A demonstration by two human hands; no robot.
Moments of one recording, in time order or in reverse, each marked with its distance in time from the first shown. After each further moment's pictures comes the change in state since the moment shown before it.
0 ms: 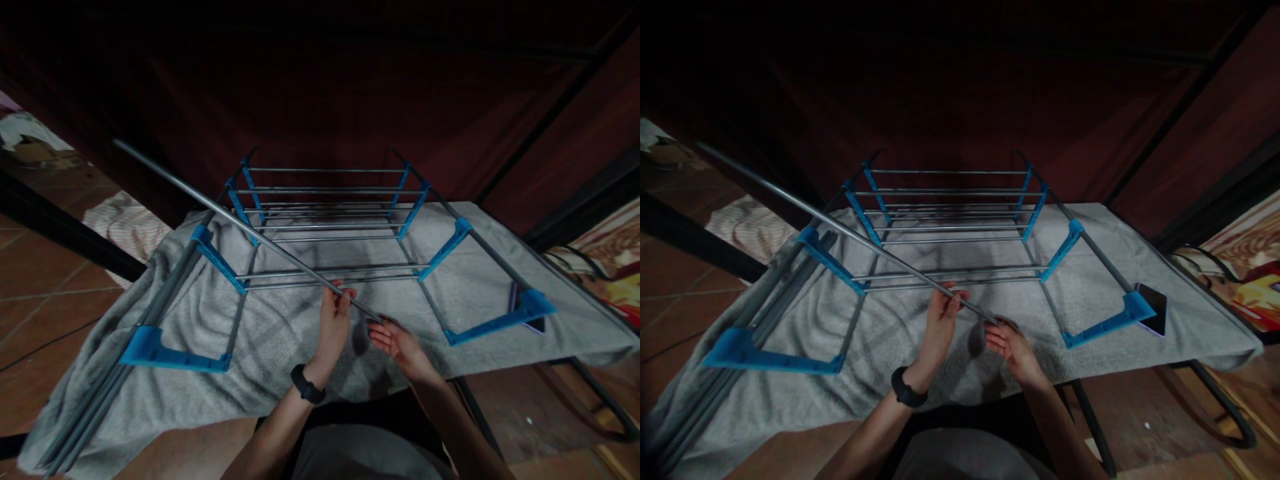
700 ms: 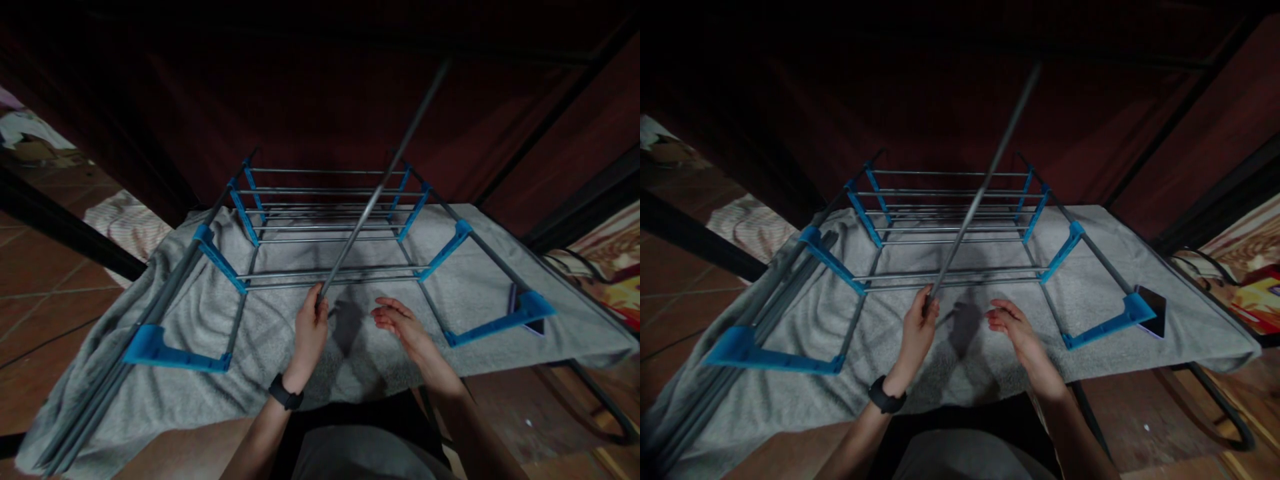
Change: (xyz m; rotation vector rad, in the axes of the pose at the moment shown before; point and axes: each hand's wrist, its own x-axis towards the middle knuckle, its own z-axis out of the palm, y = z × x) left_hand 0.005 0.000 -0.058 0.461 0.043 0.257; right_hand -0.024 -0.070 0.039 -0.248 -0.076 -0.165
